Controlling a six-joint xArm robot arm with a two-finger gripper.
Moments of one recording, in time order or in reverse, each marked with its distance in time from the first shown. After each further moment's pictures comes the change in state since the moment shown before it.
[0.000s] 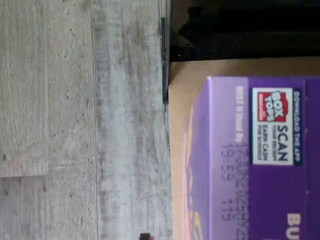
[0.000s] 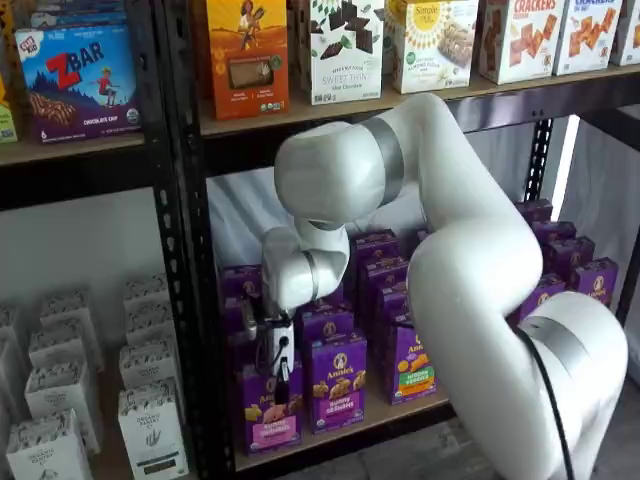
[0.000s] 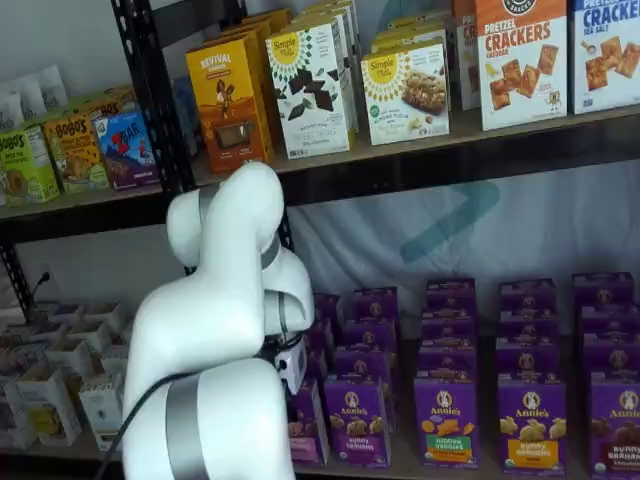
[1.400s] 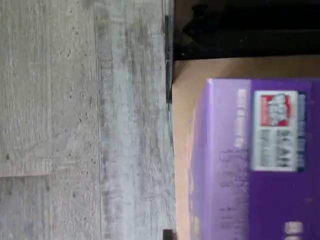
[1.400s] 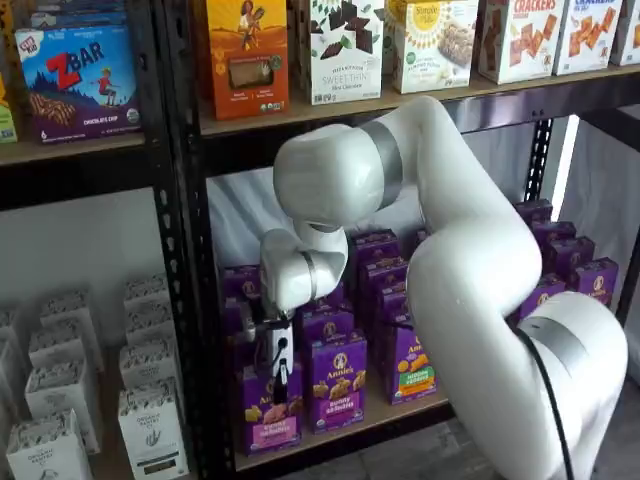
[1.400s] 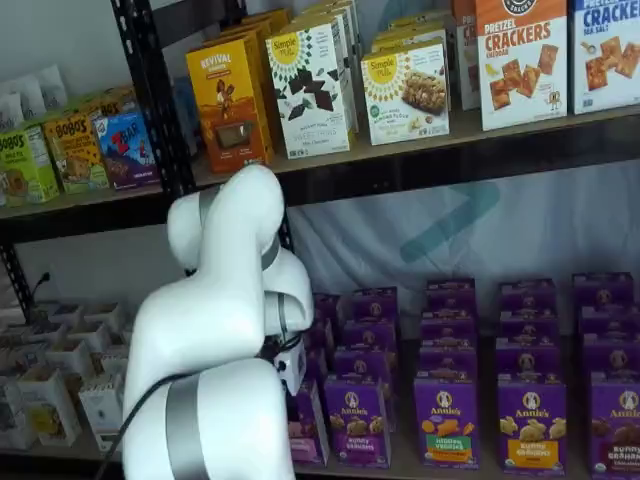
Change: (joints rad) arm 0.003 0.013 -0.020 -0.013 0.021 0.015
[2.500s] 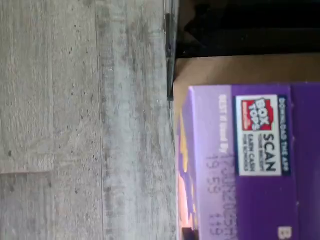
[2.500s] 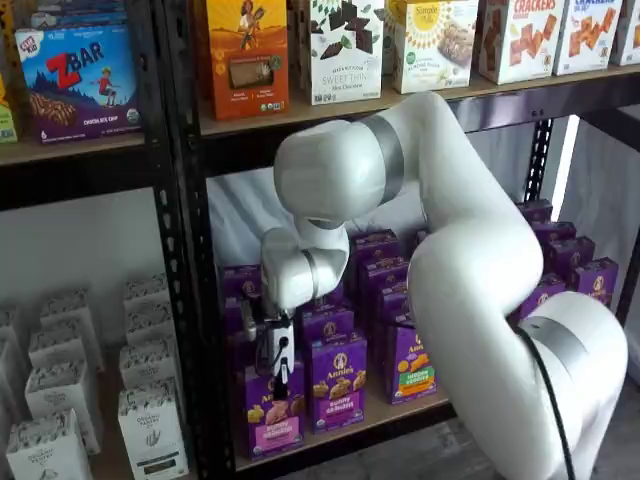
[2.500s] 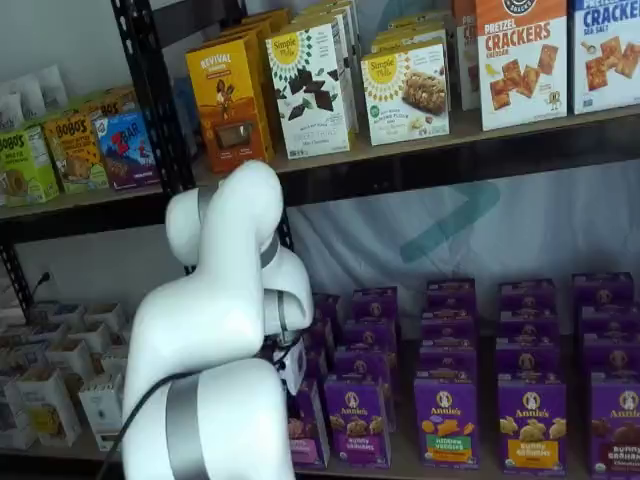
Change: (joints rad) arm 0.000 -0.024 0.033 -0.017 -0.013 0.014
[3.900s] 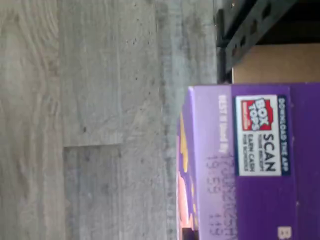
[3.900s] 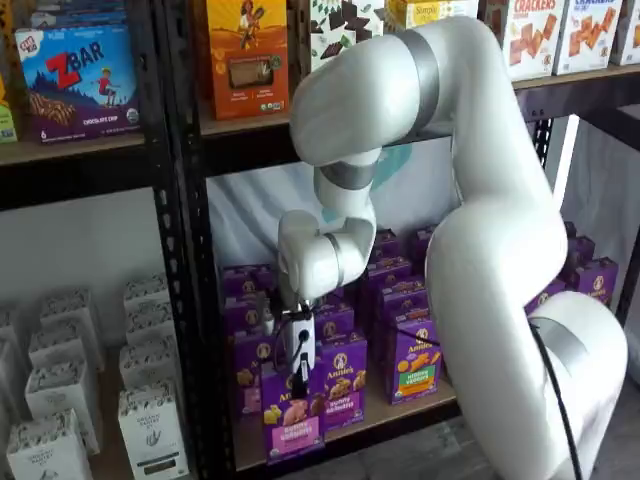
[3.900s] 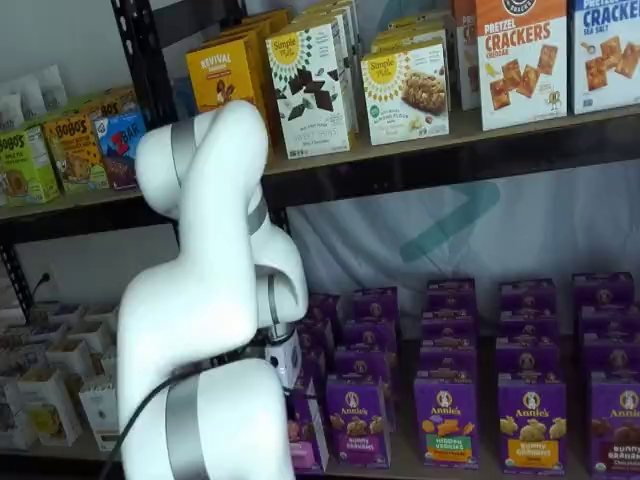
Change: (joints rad) arm 0.007 -0.354 0.477 -0.012 -0.121 0.011
